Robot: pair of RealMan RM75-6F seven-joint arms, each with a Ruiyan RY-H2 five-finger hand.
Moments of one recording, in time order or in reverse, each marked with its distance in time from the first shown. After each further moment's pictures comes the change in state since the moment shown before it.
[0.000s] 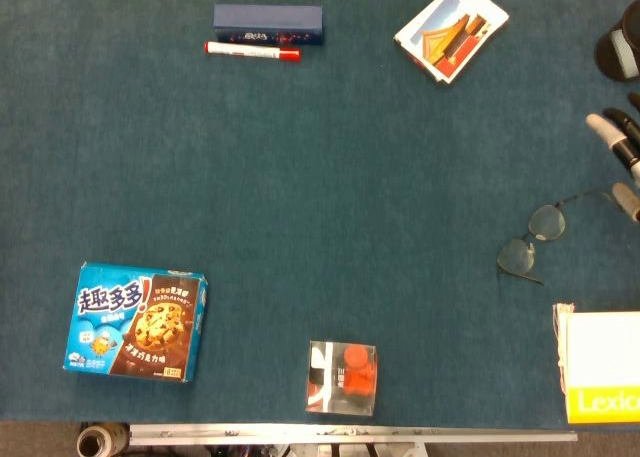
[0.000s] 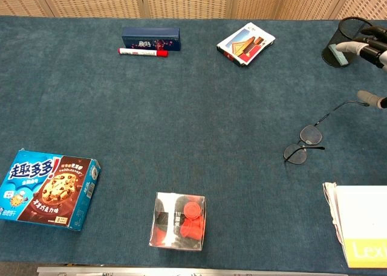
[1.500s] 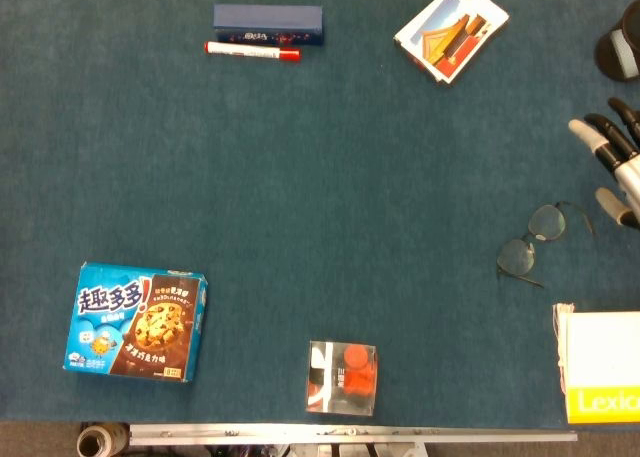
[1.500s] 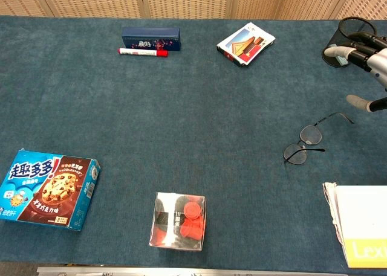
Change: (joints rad) left arm 0.000 0.002 0.001 -0.003 0.001 0.000 0.003; right arm 0.021 -0.012 -0.005 -0.021 0.005 -0.030 0.000
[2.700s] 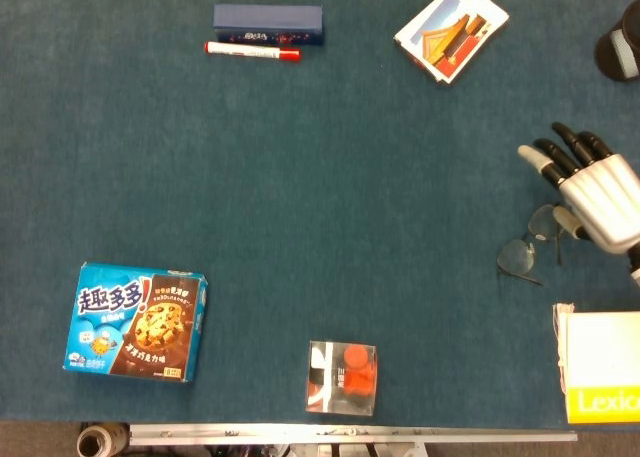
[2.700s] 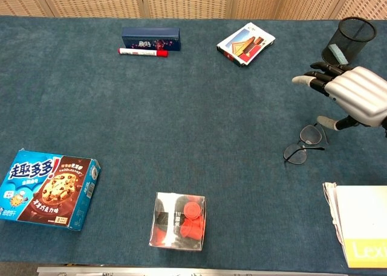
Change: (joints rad) left arm 0.008 0.009 -0.003 0.000 -0.005 0.009 -0.023; right arm 0.050 -0.119 -0.034 0.068 0.011 -0.117 -0.059
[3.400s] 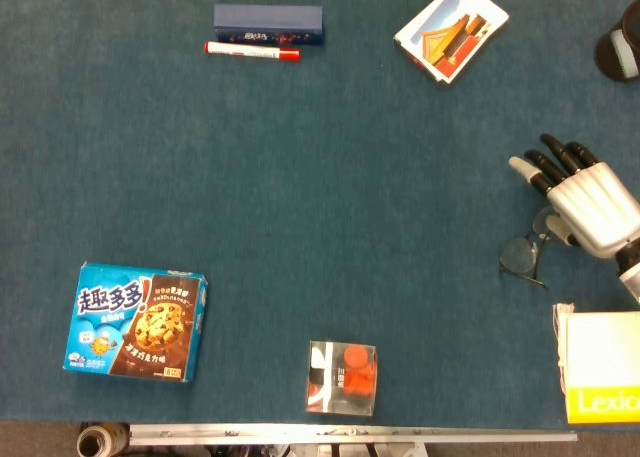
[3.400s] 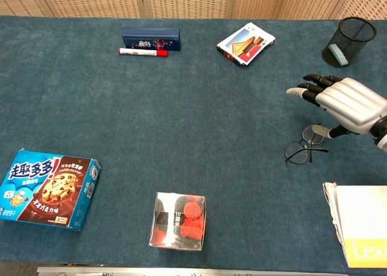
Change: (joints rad) left arm 0.006 0.005 -0.002 -0.001 0.002 0.011 -0.012; right arm 0.011 -0.049 -0.020 0.056 0.012 -0.041 -0.020
